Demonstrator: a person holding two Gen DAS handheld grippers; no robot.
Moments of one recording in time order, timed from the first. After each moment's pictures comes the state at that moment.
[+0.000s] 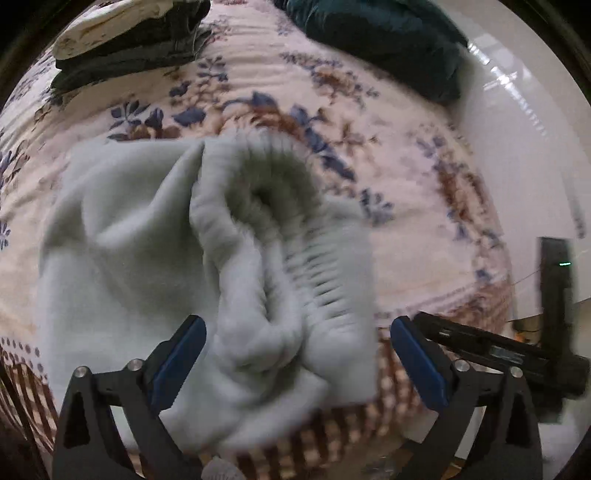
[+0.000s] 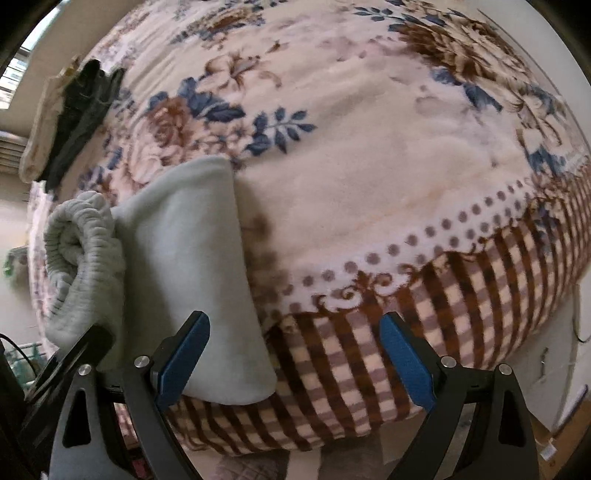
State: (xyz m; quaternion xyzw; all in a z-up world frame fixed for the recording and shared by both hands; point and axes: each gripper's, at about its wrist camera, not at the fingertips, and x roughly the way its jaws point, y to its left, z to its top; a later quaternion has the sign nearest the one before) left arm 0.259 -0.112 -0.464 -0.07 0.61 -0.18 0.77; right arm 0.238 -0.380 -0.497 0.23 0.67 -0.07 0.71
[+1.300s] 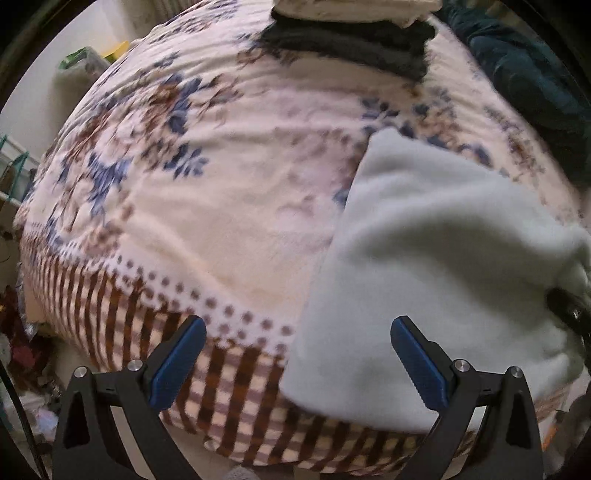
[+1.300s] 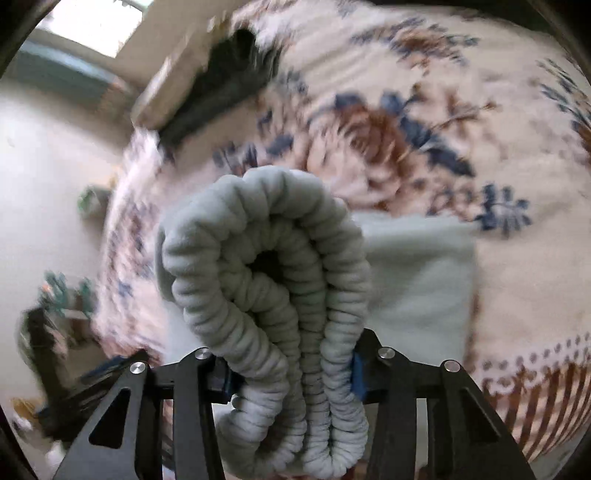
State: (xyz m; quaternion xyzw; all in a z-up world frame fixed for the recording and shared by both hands) left arm 0.264 0.064 -0.461 -0.08 0.62 0.09 0.77; right arm 0.313 -0.248 -0.466 0.22 0.61 0.12 0.75
